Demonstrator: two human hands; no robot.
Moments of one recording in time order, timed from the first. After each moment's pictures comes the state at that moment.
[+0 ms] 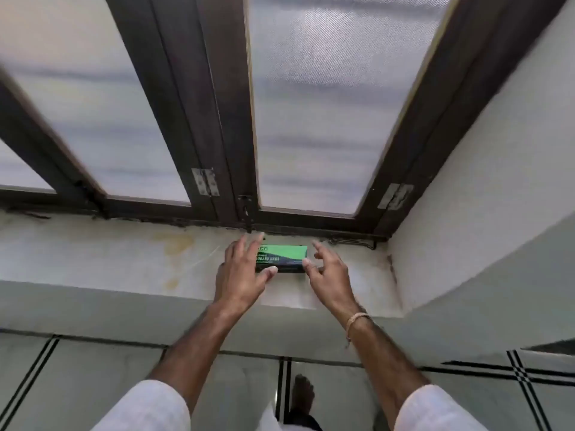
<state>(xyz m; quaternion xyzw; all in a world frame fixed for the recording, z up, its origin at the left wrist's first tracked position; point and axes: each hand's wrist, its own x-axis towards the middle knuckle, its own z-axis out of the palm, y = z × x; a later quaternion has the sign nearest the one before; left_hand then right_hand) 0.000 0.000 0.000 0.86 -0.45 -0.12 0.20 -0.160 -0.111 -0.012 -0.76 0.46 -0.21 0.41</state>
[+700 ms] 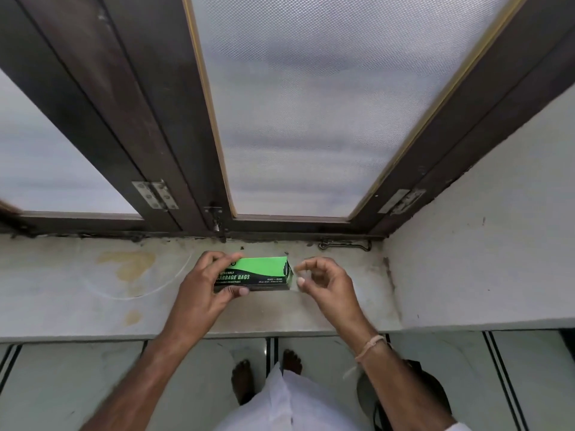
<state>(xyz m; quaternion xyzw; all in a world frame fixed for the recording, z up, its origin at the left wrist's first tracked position) 0.053 -0.005 -0.008 0.76 -0.48 -0.26 0.35 -0.169 -0.137 -0.016 -0.65 0.48 -0.20 0.56</state>
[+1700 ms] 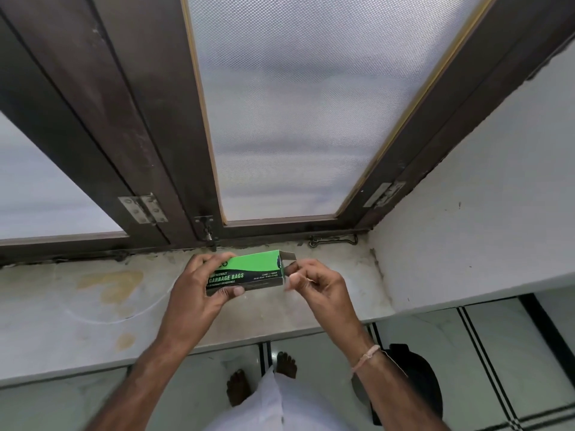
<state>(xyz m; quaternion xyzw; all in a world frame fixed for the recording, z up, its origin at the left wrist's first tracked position) 0.071 -0.010 -0.004 0.72 -0.49 -0.27 0.40 -0.159 -0.107 0.007 -0.61 0.42 -0.31 0.60</state>
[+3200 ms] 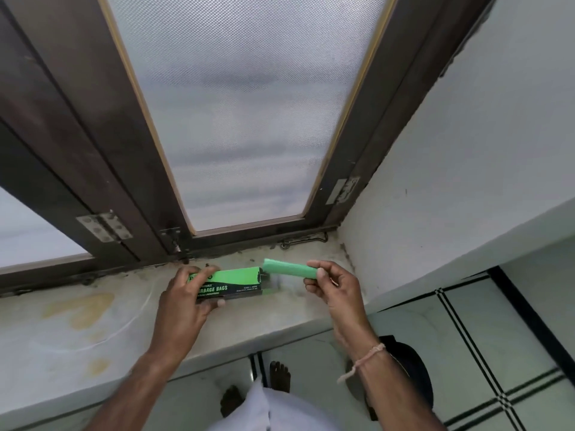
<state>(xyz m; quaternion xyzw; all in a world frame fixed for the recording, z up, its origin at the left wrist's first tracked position) 0.055 -0.020 -0.020 0.77 -0.54 -0.21 0.26 -0.211 -0.113 -0.001 -0.41 0.55 -0.41 0.60</state>
